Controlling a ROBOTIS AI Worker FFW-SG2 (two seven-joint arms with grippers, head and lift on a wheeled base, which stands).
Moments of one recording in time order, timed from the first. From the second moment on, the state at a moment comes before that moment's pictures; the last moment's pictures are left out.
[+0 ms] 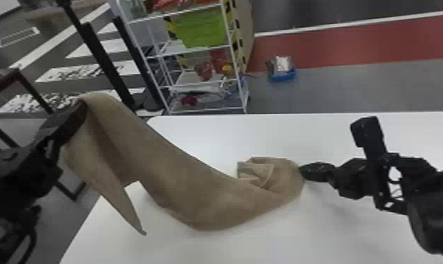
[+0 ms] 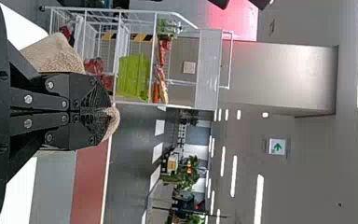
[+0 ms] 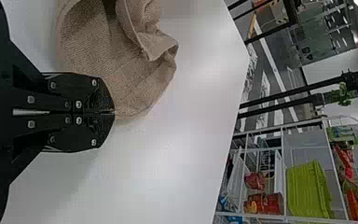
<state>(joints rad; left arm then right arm) 0.49 0.00 0.92 -2.73 0.64 0.77 -0.32 -0.24 0.00 0.26 -1.44 0.09 0.65 0.75</state>
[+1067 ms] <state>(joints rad) 0.47 0.00 1.01 -2.70 0.76 0.82 -0.44 0.08 -0.02 -0.44 -2.32 -0.28 1.18 0.74</state>
